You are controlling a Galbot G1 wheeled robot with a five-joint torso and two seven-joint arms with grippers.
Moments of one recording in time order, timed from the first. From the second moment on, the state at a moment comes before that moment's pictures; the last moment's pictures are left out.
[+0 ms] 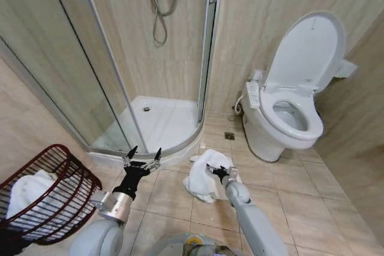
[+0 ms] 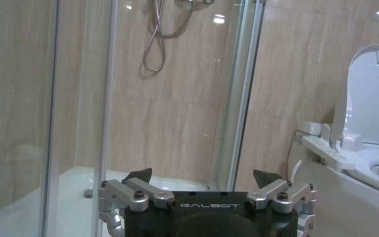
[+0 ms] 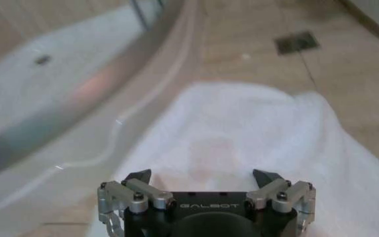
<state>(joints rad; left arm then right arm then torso) 1.78 -1.55 -0.66 -2.48 -0.21 0.21 0.20 -1.06 1.39 0.26 1.34 0.61 -0.35 0.15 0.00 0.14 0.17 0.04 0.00</state>
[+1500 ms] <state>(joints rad) 1.78 -1.55 -0.66 -2.48 -0.21 0.21 0.20 -1.04 1.42 0.35 1.09 0.55 -0.20 0.07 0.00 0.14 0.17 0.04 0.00</state>
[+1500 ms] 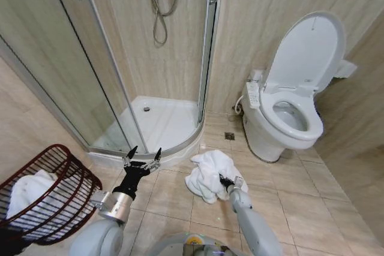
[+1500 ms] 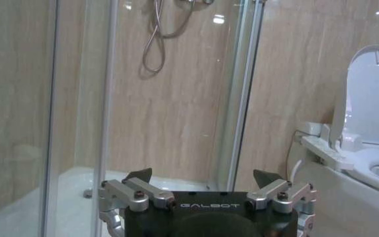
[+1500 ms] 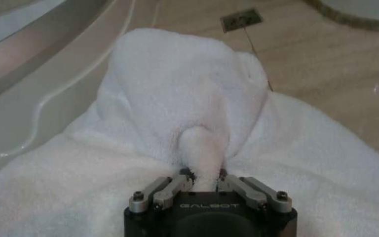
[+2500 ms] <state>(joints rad) 1.78 -1.55 -0.66 -2.48 -0.21 0.21 0.20 -1.31 1.38 0.54 1.77 0.21 0.28 -0.13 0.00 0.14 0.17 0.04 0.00</state>
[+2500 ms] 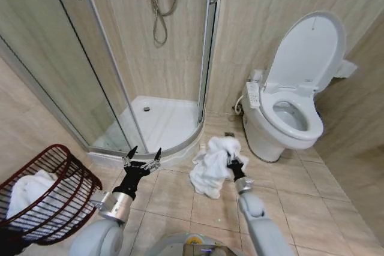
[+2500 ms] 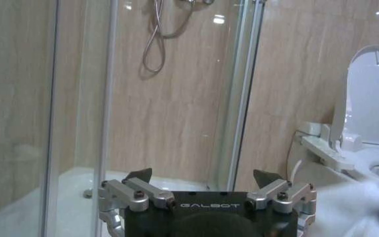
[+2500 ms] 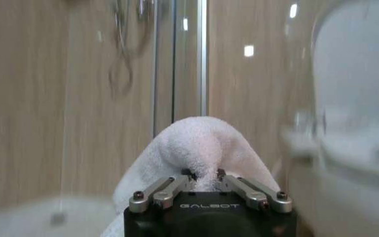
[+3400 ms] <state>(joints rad) 1.78 -1.55 -0.66 -2.48 -0.21 0.21 0.20 -1.46 1.41 0.80 2.29 0.31 0.36 -0.17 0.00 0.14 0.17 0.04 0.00</state>
